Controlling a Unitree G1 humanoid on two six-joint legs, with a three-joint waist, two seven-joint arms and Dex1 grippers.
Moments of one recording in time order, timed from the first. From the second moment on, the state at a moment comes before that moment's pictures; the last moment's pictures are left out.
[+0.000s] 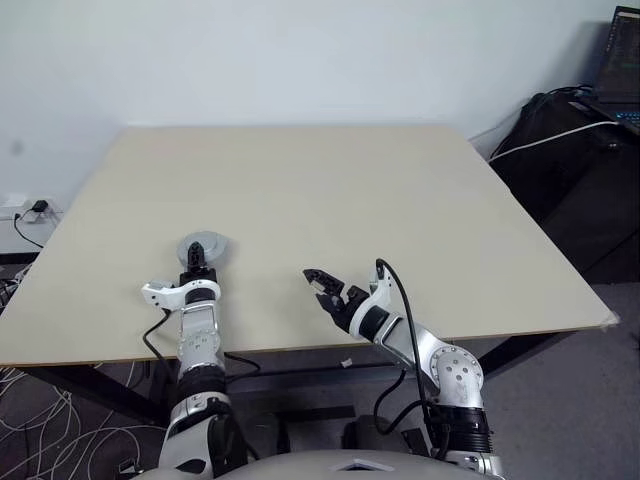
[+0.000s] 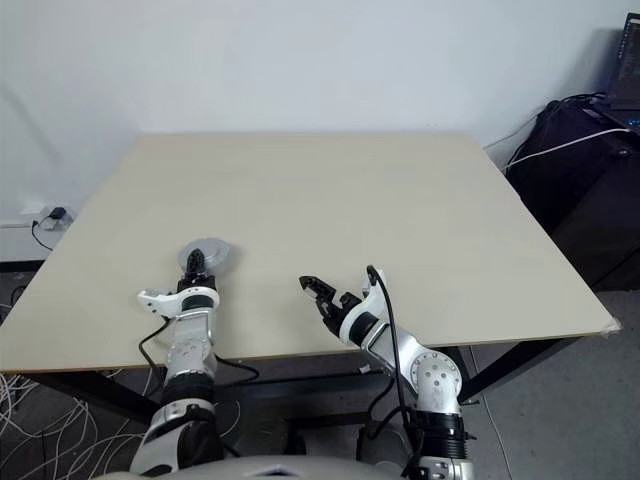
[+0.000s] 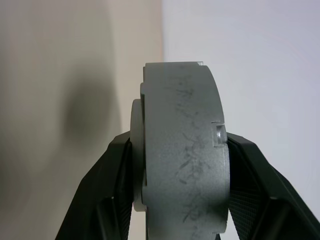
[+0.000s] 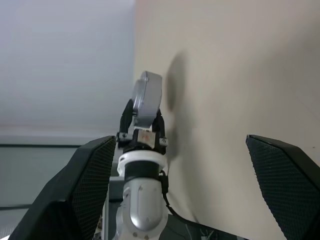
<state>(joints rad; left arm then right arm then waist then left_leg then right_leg) -0.40 -0.13 0.59 0.59 -1.19 -0.06 -0.22 -0.06 0.07 -0.09 -0.08 1.36 0.92 -0.20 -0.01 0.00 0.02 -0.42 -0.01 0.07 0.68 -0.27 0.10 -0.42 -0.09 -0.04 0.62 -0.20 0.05</state>
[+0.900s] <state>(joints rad) -0.46 -0.15 0.65 0.62 -0.94 -0.18 0.02 -0.06 0.07 -0.09 -0.08 1.36 0.92 -0.19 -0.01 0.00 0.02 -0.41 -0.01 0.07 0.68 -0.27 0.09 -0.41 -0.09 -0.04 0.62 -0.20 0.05</state>
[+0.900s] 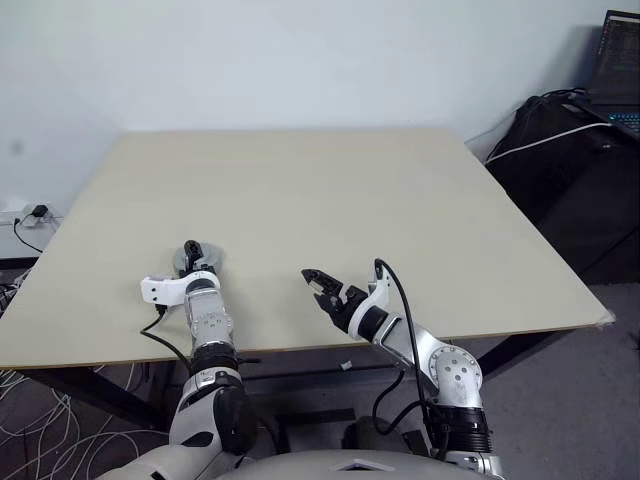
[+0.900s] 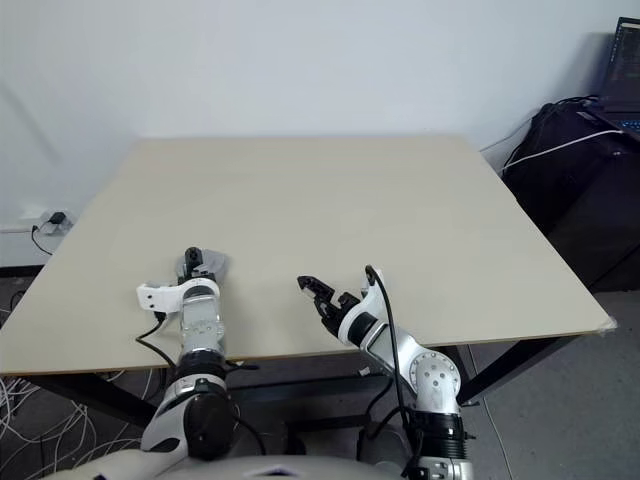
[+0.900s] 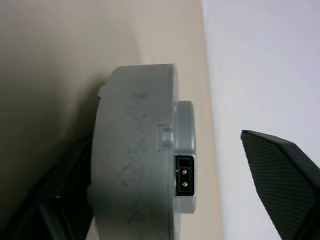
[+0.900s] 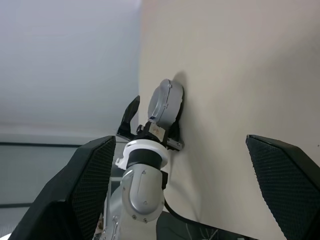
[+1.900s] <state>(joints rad) 0.31 0.07 -0.02 -0.07 -0.52 0.10 -0.27 0.02 -0.02 -0.02 -0.21 1.17 0.87 -0.08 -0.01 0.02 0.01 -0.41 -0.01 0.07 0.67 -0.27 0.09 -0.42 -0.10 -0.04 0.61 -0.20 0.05</state>
